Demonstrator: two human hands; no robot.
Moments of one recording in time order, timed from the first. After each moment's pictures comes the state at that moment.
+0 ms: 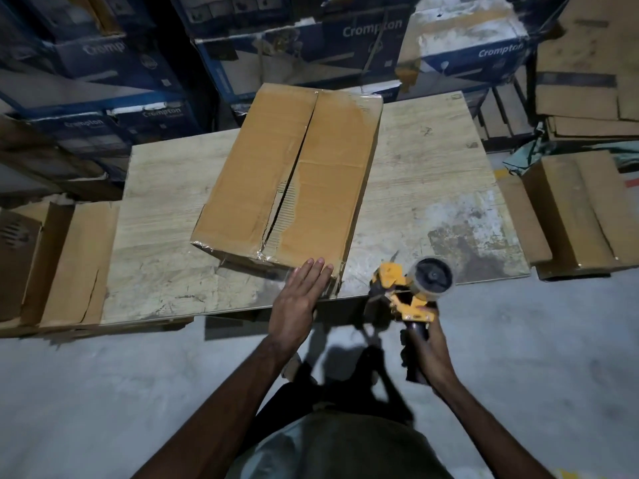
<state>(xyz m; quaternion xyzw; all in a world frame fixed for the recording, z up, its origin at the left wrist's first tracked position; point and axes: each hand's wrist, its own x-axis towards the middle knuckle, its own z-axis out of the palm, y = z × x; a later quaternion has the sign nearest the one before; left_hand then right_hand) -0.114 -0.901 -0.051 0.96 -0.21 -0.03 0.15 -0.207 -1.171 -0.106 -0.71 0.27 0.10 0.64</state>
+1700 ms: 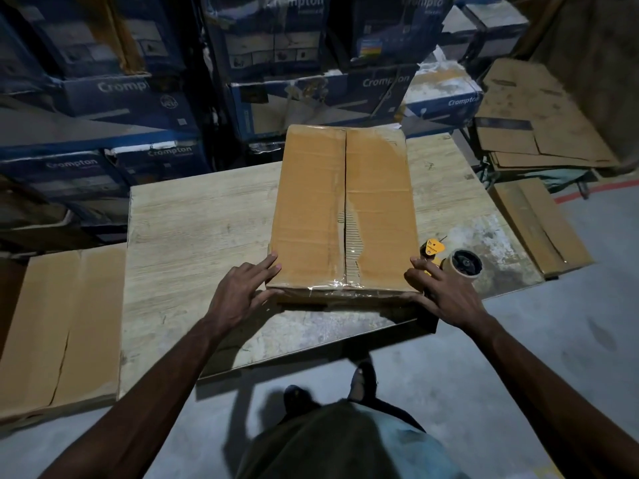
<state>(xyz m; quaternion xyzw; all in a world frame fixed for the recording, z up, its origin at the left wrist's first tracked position) 0.044 -0.635 -0.052 0.92 -0.35 0.03 0.19 -0.070 -1.096 -0.024 -0.99 -0.13 -0.02 0.06</state>
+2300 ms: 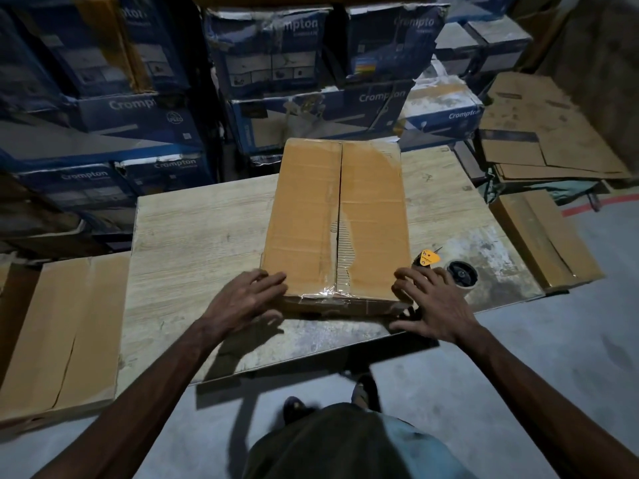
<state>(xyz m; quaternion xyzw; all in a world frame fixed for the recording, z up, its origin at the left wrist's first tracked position) 0.040 -0.654 -0.030 0.87 -0.48 0.08 0.07 -0.073 -1.089 -0.005 -0.98 -0.17 -0.04 0.03</state>
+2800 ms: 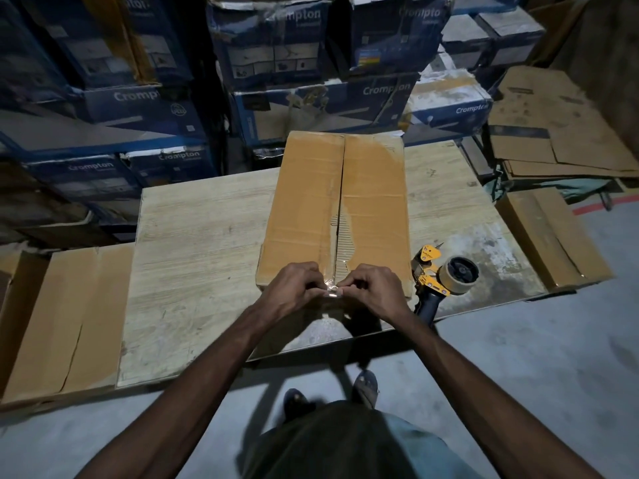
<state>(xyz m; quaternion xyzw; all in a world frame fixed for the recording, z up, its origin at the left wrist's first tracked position) 0.024 -0.762 0.001 0.90 -0.31 -0.15 0.28 -0.032 -0.988 -0.010 -0.93 -0.01 0.05 0.35</state>
